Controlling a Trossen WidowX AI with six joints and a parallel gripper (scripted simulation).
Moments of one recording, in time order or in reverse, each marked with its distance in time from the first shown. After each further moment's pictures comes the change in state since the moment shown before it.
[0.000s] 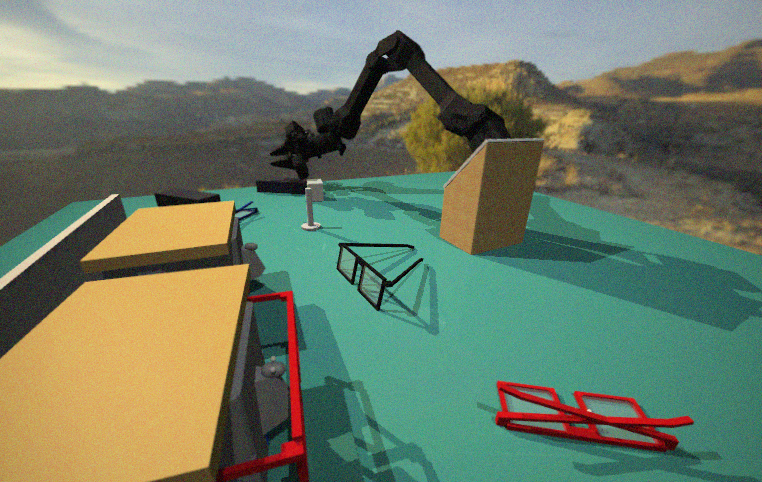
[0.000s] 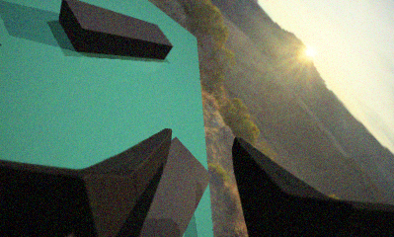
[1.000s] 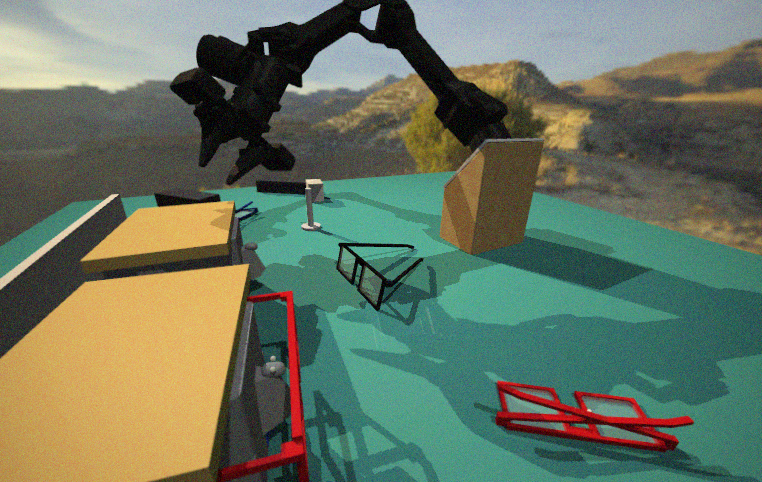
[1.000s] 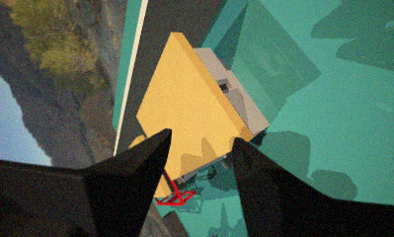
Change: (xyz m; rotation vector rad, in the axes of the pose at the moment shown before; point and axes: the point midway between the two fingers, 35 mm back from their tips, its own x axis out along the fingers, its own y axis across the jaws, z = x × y) arm -0.020 0.363 0.312 1.597 0.983 0.542
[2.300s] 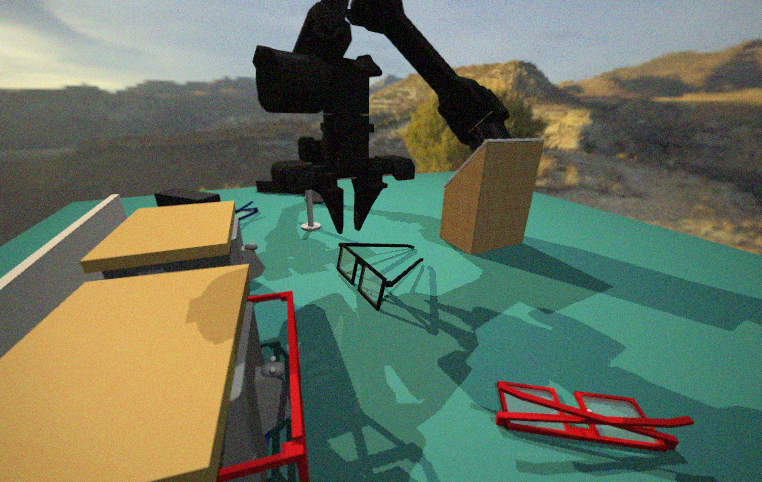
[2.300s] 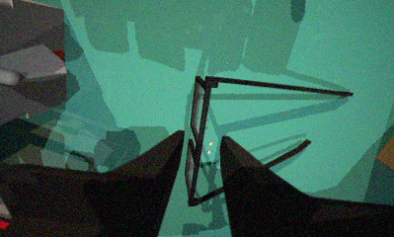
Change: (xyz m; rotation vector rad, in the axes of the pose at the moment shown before) arm 0.022 -0.097 -0.171 0.438 -0.266 -0.706
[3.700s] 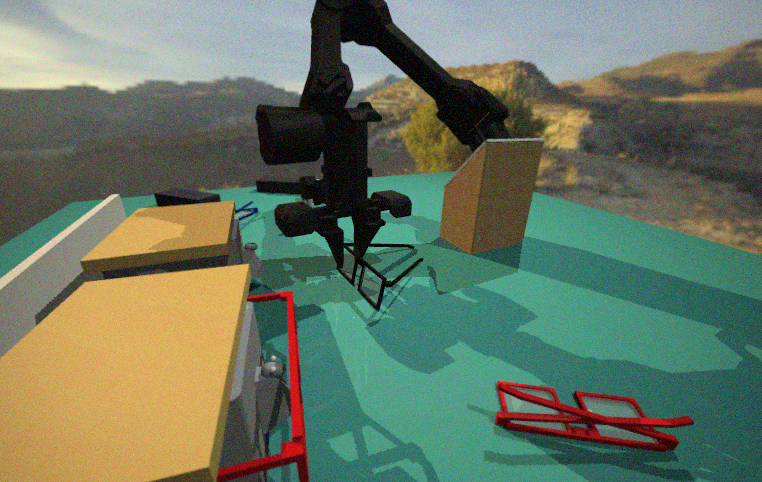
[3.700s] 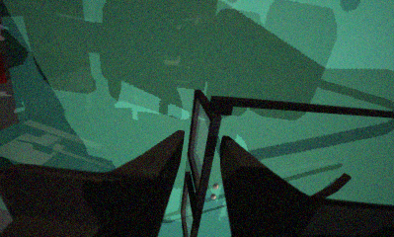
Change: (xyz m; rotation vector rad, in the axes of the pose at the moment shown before) arm 0.054 0.001 0.000 -0.003 -0.005 -0.008
